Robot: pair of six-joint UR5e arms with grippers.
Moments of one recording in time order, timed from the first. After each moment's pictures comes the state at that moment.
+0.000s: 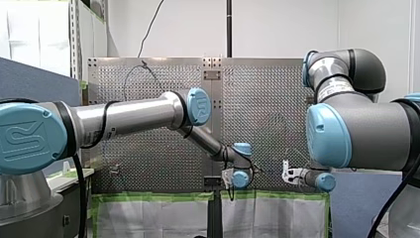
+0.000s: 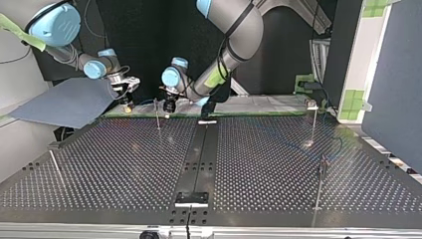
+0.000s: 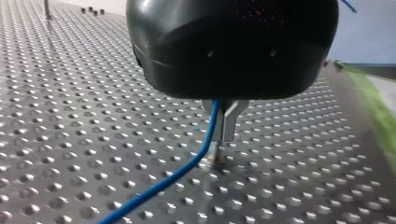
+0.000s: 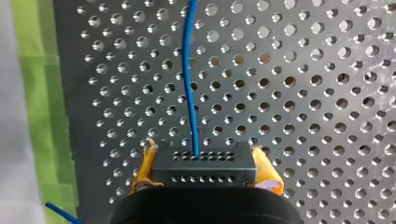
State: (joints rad) left arm -0.74 -2.98 -0.70 -2.64 -1.96 -1.85; right arm 1.60 -0.48 1.52 -0.91 1.02 1.60
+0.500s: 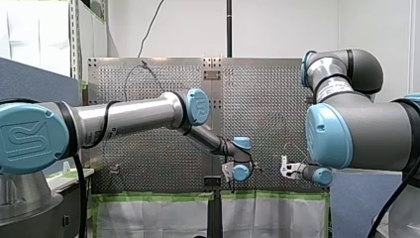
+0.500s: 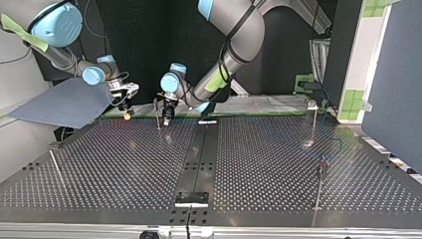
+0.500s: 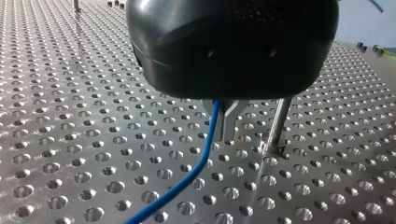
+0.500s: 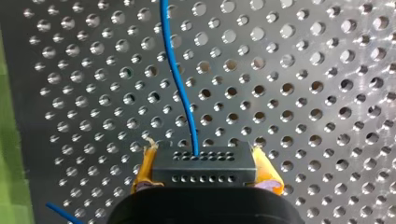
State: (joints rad) left arm -0.72 -2.98 -0.64 -2.66 -1.96 -1.85; right arm 1.61 -0.48 1.44 -0.87 1.01 1.62
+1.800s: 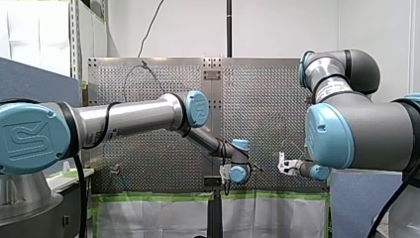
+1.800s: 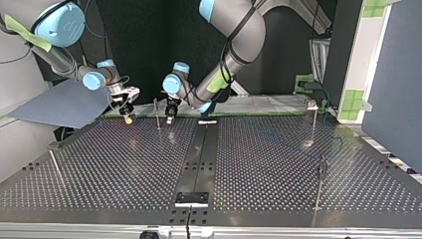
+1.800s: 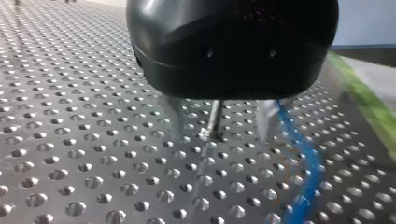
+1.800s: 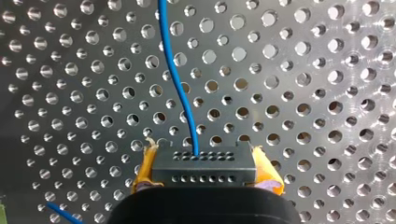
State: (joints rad) left arm -0.71 -2.99 -0.63 -2.76 -1.94 -1.75; right arm 1.63 -0.48 1.39 -0.82 1.00 1.63
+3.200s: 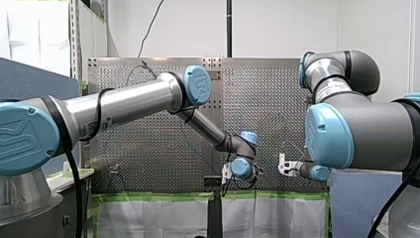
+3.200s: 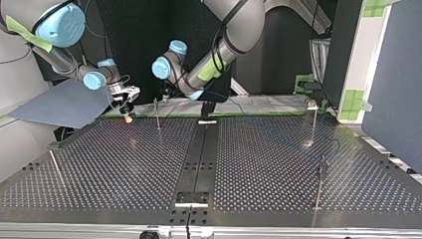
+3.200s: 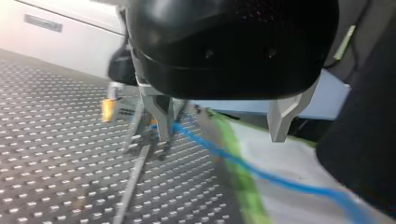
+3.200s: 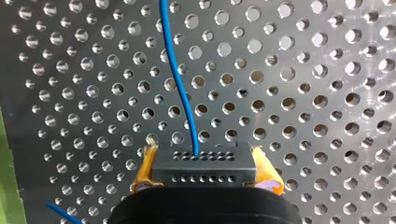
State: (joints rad) left arm -0.80 -2.83 -0.90 -2.95 -1.92 -1.69; right arm 1.63 -0.47 1.39 -0.80 1.02 1.64
